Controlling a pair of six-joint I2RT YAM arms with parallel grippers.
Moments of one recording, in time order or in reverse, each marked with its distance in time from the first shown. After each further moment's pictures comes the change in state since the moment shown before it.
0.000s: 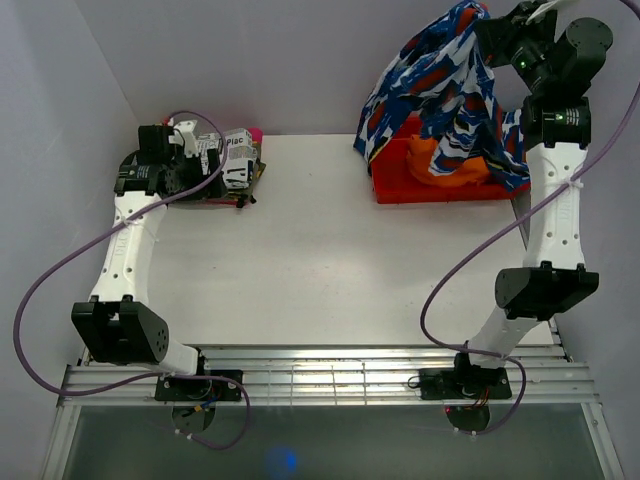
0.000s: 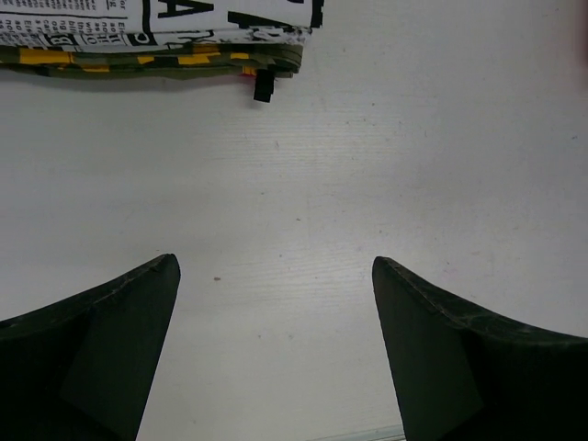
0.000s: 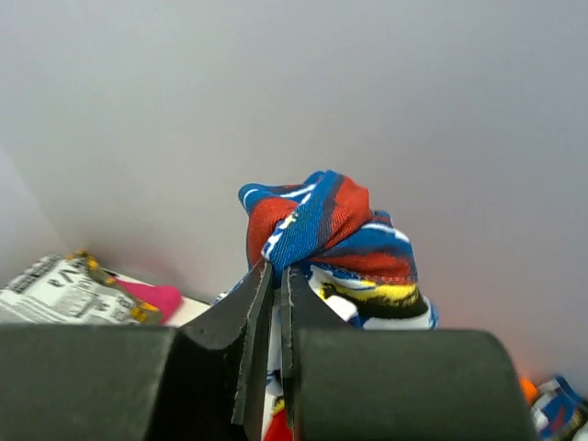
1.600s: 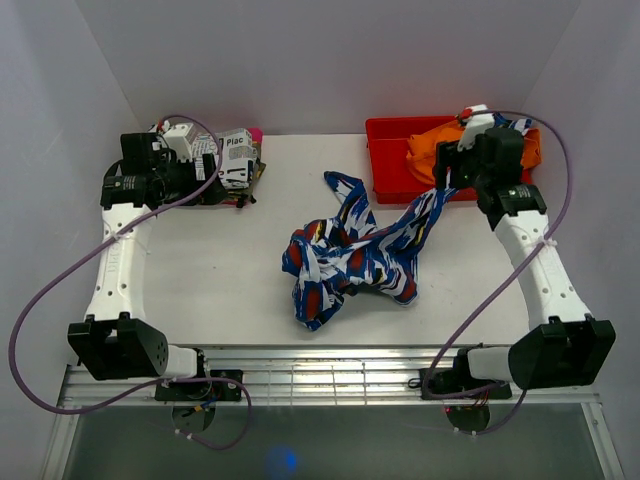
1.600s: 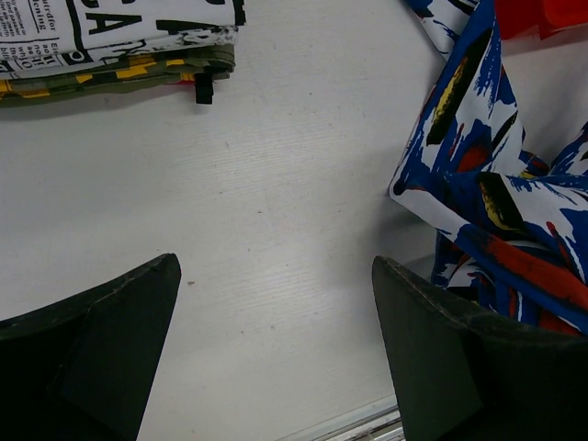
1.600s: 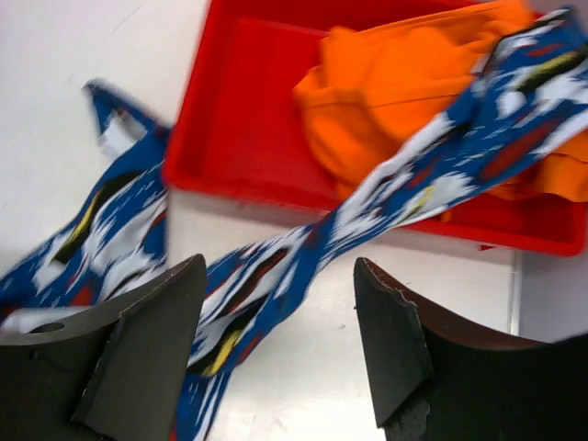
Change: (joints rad) left arm 0.088 -0.085 -0.027 0.000 0.232 0.089; right arm 0.214 -0.492 -0.931 -0.220 0.314 -0.346
